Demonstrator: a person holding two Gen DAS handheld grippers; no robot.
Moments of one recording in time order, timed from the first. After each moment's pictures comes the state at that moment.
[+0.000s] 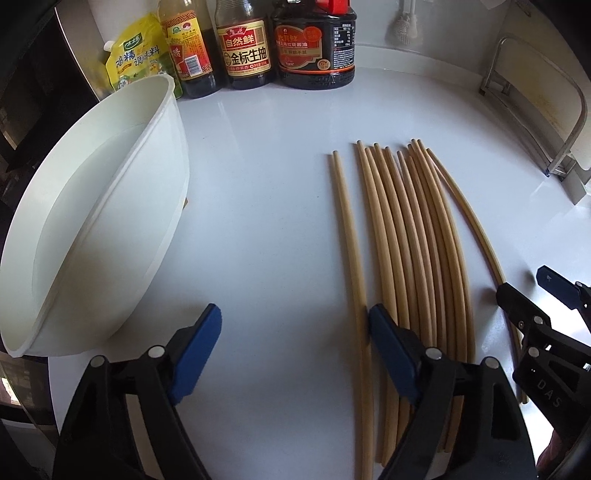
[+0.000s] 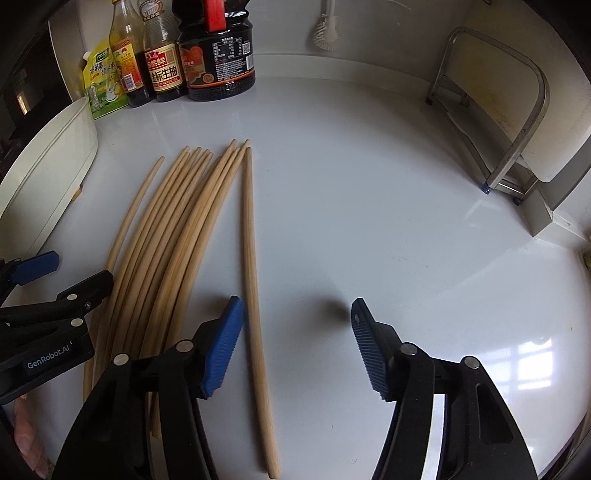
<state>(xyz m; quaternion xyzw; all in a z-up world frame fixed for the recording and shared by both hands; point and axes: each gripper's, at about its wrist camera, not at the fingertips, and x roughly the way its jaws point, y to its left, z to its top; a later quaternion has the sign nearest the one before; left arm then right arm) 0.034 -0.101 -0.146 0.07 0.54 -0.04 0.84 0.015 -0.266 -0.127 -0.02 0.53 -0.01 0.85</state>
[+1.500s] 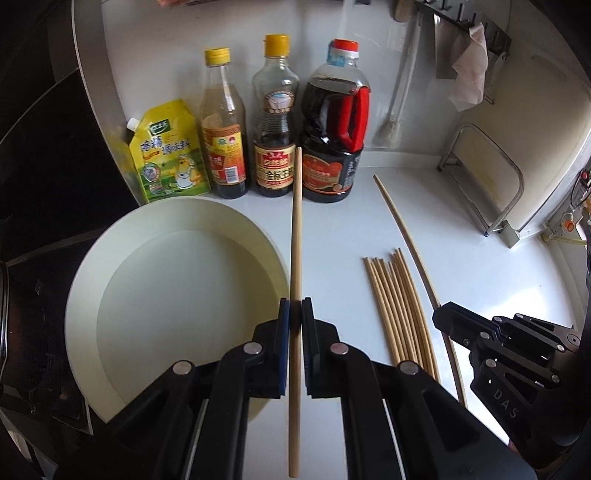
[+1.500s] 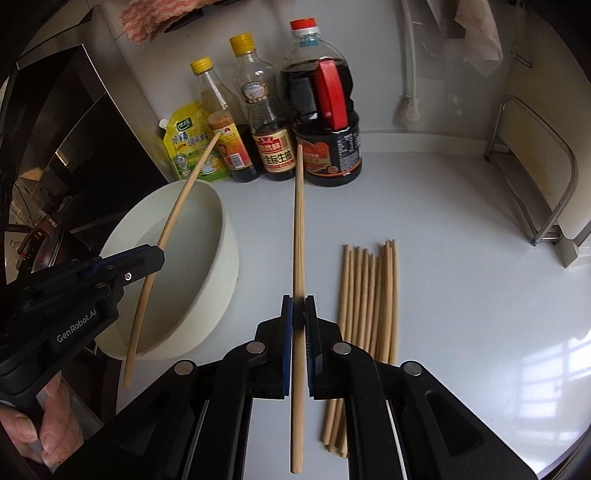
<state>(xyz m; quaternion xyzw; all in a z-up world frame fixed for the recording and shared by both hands) 0.068 0.003 0.000 0.05 0.47 -0.14 0.87 0.033 -0.149 -0.009 0.09 0.49 0.07 0.86</state>
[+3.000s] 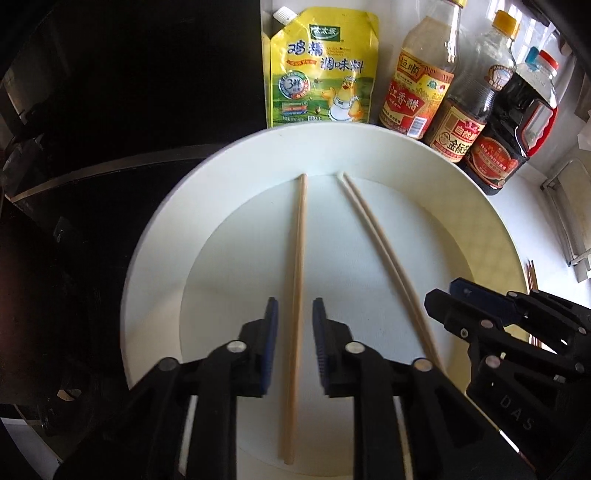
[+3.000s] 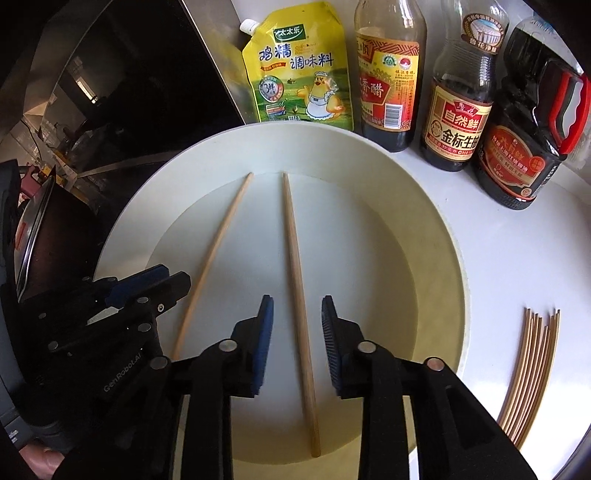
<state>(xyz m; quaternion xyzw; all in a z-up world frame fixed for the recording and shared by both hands) 0.147 0.158 -0.083 0.00 0.55 -0.03 0.84 0.146 0.024 -0.074 0.02 0.56 0.15 0.81</state>
